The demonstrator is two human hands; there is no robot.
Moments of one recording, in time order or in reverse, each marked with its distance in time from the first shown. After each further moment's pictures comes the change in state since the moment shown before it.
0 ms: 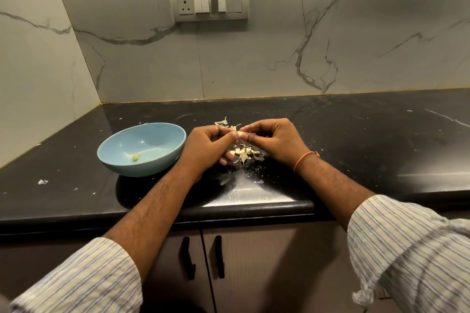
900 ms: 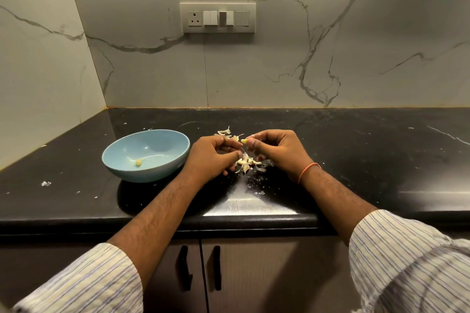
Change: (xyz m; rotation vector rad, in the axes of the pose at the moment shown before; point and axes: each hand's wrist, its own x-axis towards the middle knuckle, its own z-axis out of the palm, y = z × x) left_hand 0.003 -0.006 0.000 0.091 -0.029 0.035; right_hand -0.001 -0.006 -0.005 0.219 -0.029 0.119
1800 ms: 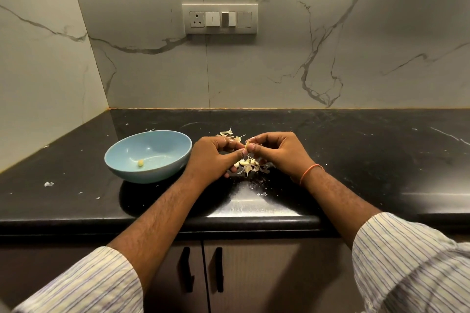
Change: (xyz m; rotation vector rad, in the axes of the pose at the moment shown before) left_hand -0.006 0.003 0.000 0.018 0.031 0.091; right_hand 0.000 0.000 0.000 -0.065 -0.022 0.025
